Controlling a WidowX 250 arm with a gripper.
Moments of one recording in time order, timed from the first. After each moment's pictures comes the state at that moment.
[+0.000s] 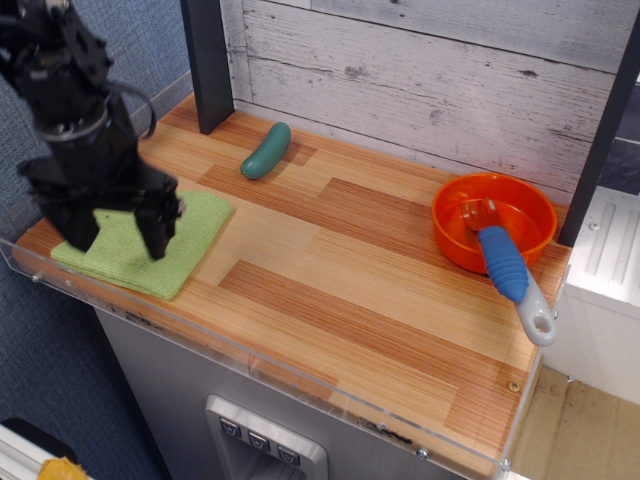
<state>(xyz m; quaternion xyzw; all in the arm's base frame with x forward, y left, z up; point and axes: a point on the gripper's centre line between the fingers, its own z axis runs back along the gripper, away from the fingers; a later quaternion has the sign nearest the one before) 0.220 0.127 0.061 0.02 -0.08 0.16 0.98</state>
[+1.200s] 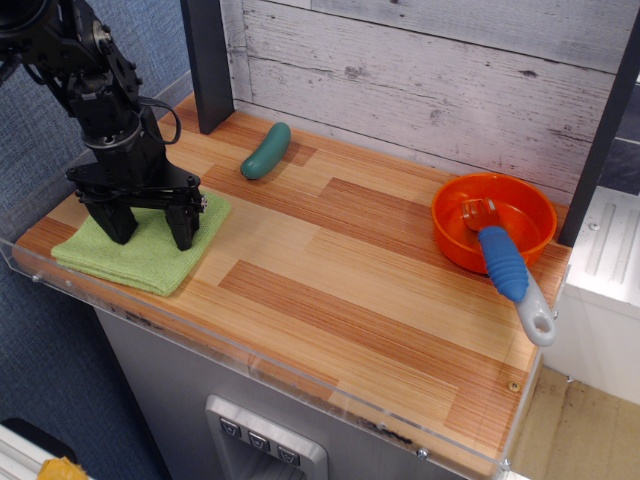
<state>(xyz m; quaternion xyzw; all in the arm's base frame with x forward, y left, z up) 0.265 0.152 0.010 0.01 -0.08 0.15 0.98</state>
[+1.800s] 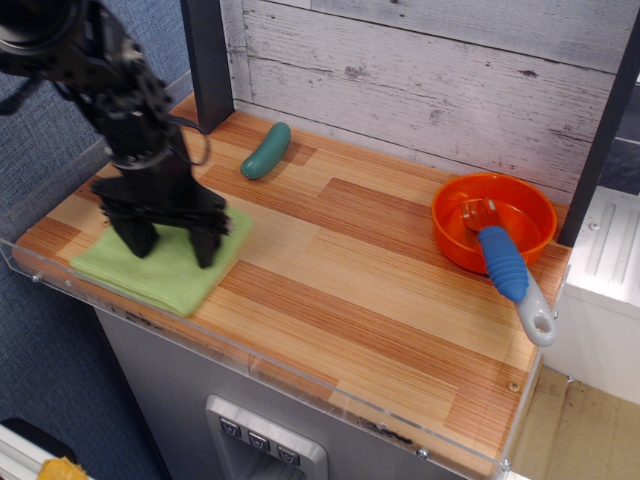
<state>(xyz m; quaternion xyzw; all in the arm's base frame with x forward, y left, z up) 0.257 0.102 0.008 0.00 -0.07 0.10 0.99</state>
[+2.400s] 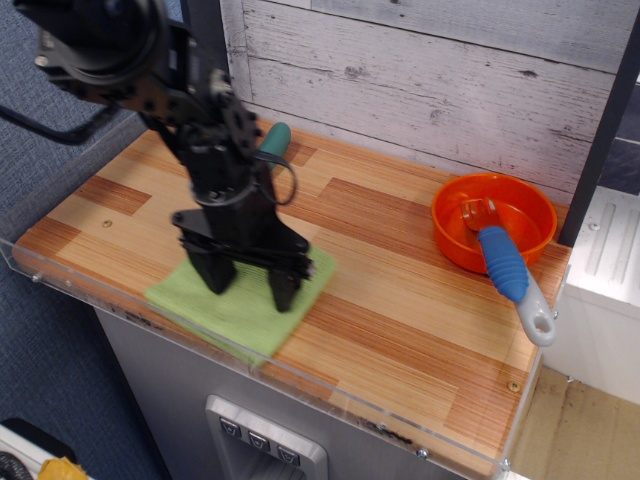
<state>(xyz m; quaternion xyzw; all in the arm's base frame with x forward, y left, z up) 0.249 0.025 0.008 -0.04 -0.06 0.03 1.00</state>
